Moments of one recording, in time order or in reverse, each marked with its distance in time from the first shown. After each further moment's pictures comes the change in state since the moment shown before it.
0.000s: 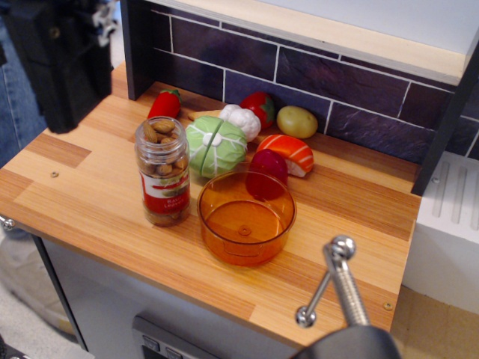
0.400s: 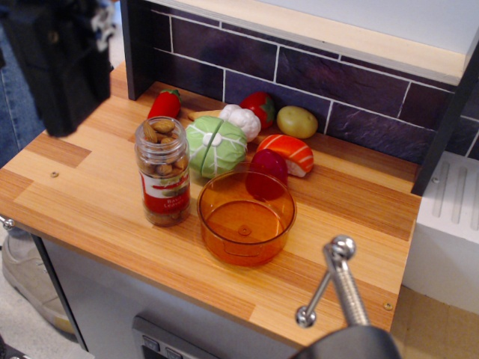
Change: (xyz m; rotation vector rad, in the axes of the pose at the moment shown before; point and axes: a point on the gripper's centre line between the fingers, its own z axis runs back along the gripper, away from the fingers) arm 0.001 0.001 -0.003 -0.024 0.014 0.030
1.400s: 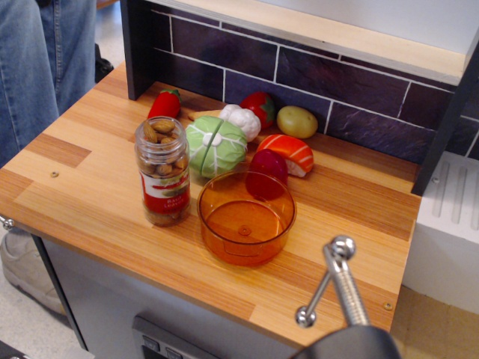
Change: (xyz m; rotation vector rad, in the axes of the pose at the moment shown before) arm 0.080 0.113 -0.039 -0.275 0.181 0.929
